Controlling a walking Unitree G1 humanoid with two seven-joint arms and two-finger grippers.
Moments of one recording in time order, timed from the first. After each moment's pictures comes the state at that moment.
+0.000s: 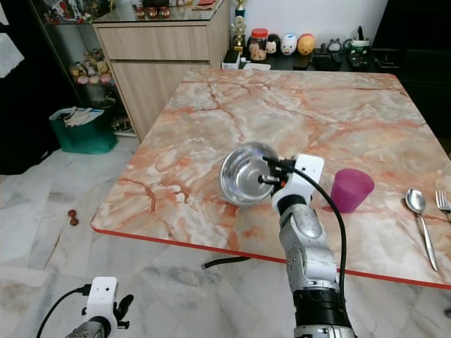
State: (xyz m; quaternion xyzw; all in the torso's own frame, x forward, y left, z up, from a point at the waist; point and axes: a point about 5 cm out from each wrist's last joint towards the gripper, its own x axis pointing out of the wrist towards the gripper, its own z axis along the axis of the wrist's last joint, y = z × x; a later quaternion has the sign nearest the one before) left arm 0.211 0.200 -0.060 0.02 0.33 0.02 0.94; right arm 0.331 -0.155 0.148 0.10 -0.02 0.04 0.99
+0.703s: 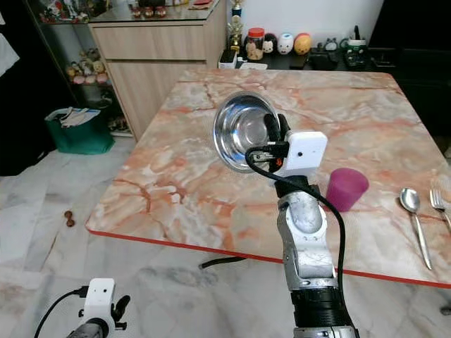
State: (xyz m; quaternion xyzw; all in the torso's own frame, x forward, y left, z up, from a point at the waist) left arm 0.208 0.203 -0.061 0.03 0.33 0.03 0.94; right arm 0.322 -0.142 0.197 0.01 -0.20 0.07 0.98
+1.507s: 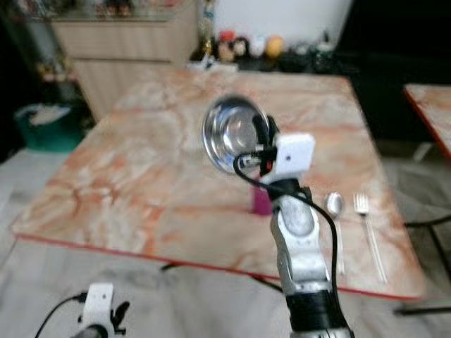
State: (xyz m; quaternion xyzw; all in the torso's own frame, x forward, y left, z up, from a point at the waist) left arm 0.210 0.204 -0.059 0.03 0.32 0.03 0.94; right arm 0.319 -0.133 0.199 0.00 -0.21 0.09 0.97
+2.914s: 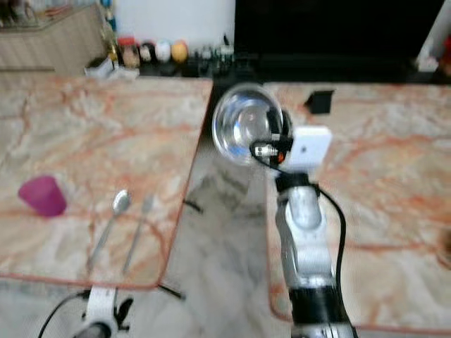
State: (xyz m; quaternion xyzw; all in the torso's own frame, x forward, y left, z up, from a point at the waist) left arm 0.205 0.202 -0.061 0.02 0.33 0.03 0.94; right arm 0.324 -0.142 0.203 0.04 -0.20 0.06 0.98
